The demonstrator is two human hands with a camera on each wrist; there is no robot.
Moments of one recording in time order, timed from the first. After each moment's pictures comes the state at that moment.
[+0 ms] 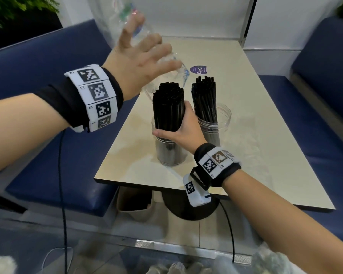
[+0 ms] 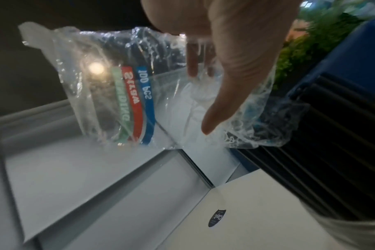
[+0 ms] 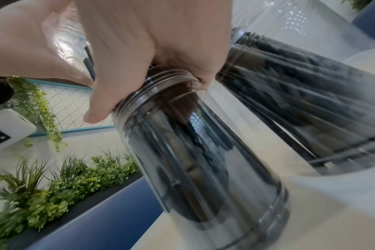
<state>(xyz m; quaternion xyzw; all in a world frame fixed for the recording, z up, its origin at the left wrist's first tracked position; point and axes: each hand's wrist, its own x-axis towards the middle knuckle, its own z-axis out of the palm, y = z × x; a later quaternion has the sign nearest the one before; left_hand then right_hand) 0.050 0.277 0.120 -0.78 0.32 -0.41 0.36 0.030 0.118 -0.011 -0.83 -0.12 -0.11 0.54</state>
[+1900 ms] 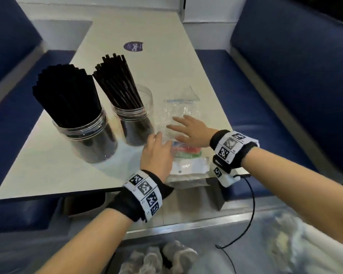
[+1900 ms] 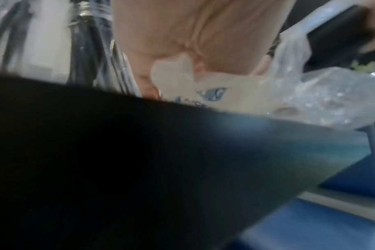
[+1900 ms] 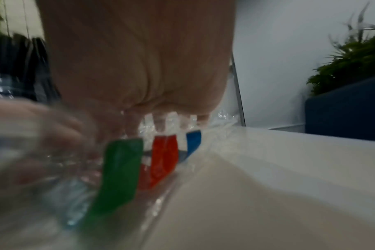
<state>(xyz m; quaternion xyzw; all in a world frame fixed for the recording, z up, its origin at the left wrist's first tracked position) -0.028 0.057 -0.076 -0.97 0.19 -0.01 -0.13 0.029 -0.101 -0.065 -0.97 -0.18 0.16 0.02</state>
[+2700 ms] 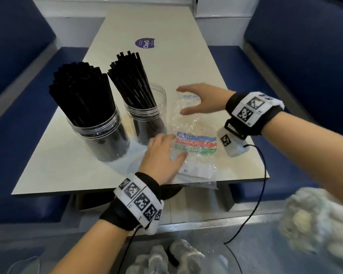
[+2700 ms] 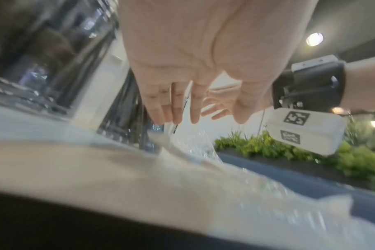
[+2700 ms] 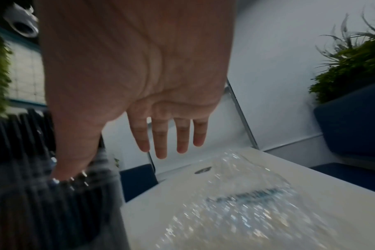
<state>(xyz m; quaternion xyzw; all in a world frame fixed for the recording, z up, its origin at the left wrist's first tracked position) -0.031 0.086 -0.057 -0.94 0.14 0.08 -0.31 0.057 -0.089 0.025 -0.97 -0.17 0.12 0.16</state>
